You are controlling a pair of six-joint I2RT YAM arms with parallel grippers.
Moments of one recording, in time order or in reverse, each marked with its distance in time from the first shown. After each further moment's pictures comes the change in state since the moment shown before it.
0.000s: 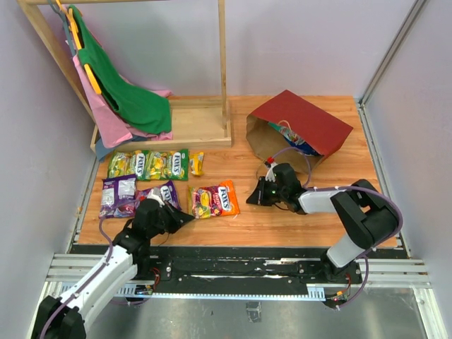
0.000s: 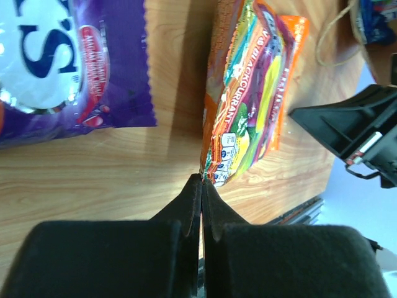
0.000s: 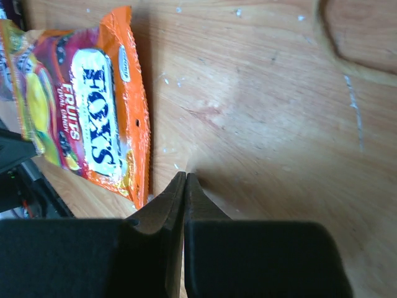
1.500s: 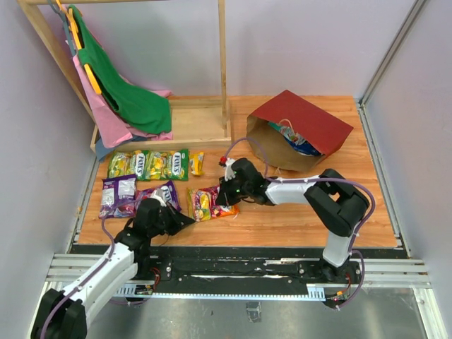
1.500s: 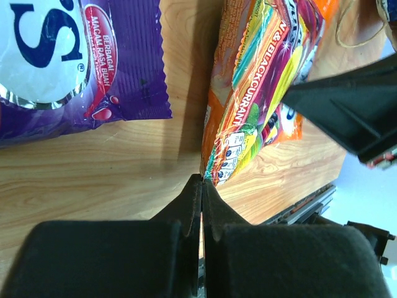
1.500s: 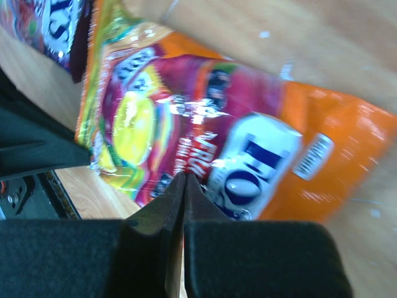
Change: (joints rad) left arm 0.024 0.079 -0.010 0.032 0.073 0.050; right arm 0.304 0.211 0.382 -0.183 0.082 -0.231
